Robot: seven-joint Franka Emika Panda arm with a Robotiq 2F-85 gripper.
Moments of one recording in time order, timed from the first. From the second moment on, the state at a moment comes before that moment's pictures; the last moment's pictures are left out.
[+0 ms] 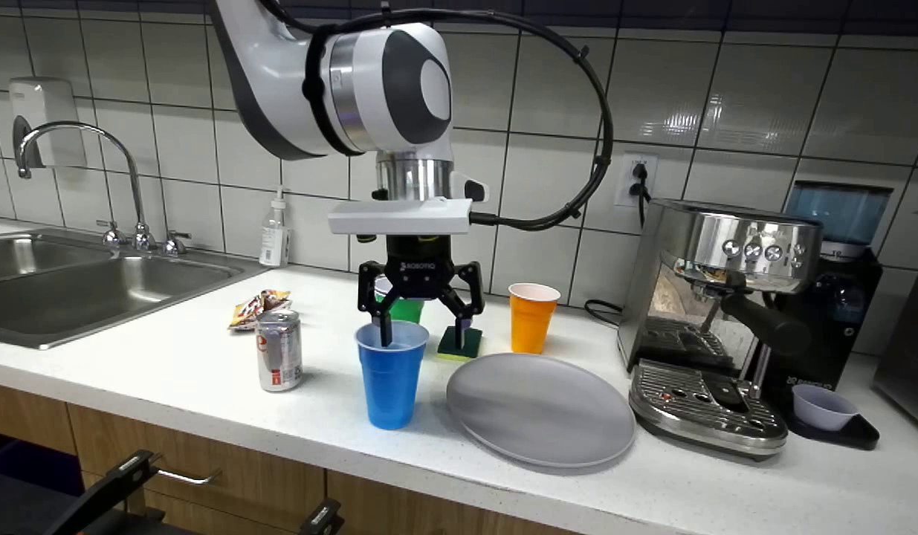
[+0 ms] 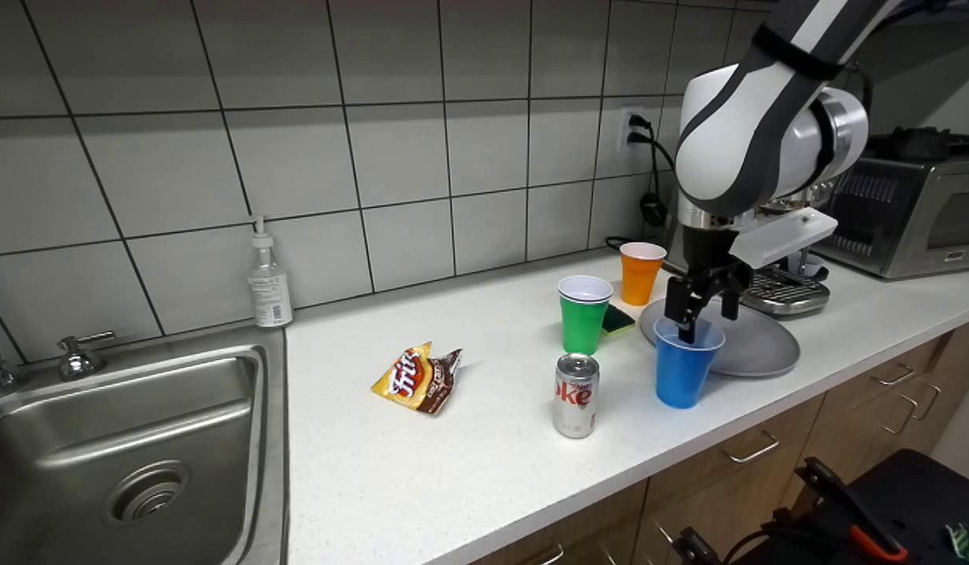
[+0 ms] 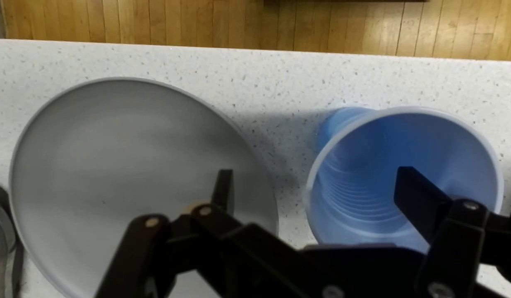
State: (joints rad) arm -0.13 0.02 -0.17 -2.63 -0.30 2.60 -0.16
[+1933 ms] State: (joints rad) arm -0.13 0.07 -0.18 -2.63 -0.36 2.65 -0.11
